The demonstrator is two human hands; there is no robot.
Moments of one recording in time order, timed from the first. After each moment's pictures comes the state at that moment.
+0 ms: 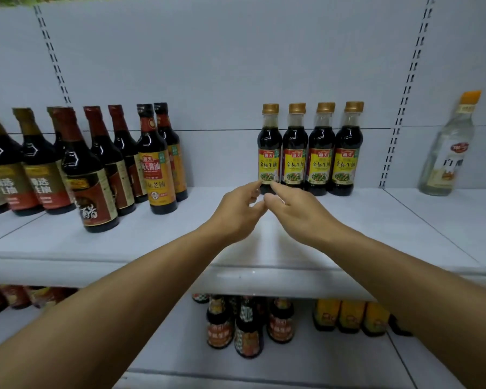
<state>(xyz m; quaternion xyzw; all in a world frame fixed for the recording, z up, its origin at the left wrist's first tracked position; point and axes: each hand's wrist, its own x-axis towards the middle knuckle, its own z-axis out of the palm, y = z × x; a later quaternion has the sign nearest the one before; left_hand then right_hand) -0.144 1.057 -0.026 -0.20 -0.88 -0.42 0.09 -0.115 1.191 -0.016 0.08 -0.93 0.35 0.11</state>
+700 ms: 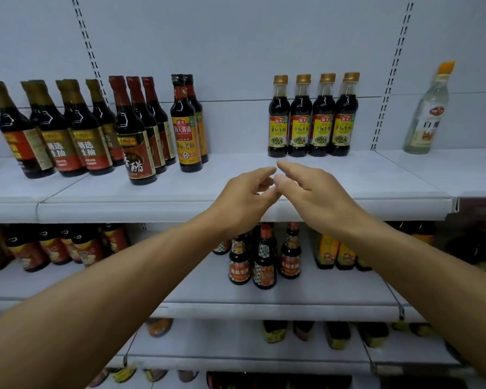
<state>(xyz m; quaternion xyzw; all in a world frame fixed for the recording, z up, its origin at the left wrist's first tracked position) -0.011 0.981 -0.048 -0.29 -0.85 -0.43 0.07 0.034 1.134 -0.037 0.12 -0.90 0.38 0.17</state>
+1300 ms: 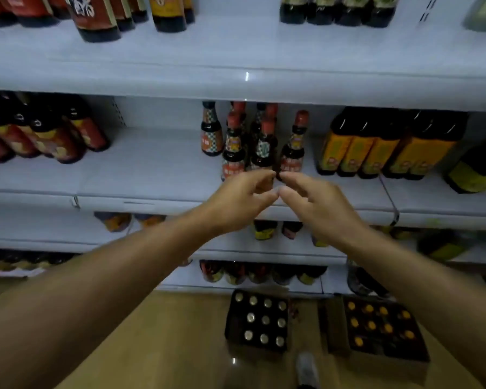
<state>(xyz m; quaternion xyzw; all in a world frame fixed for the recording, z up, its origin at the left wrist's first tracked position) 0.015 0.970 -0.227 -0.26 -0.86 -0.42 -0.09 0.066 1.136 -0.214 0.06 -0.93 0.37 0.04</state>
